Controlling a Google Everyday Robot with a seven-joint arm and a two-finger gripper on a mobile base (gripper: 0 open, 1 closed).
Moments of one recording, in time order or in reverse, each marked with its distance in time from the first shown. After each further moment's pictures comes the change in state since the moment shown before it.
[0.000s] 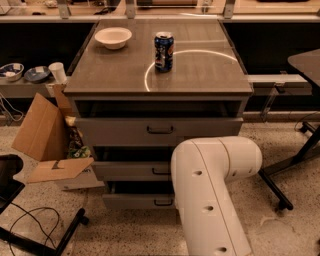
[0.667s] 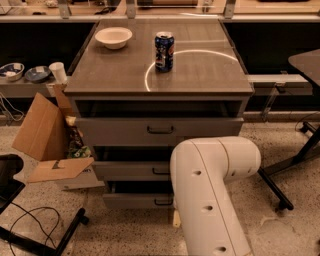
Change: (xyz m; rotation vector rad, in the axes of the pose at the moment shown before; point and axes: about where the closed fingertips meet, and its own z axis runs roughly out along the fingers) arm 0.000 0.000 0.000 0.000 0.000 0.000
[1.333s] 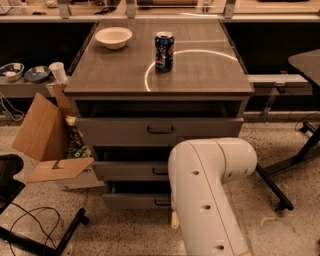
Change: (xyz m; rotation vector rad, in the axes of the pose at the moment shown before) arm -0.006 0.011 0.009 -0.036 0.019 -0.025
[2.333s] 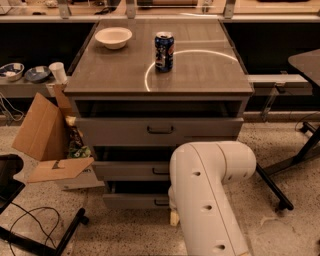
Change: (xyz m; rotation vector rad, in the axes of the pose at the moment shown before) arm -0.008 0.004 0.010 -0.040 0.008 -0.031
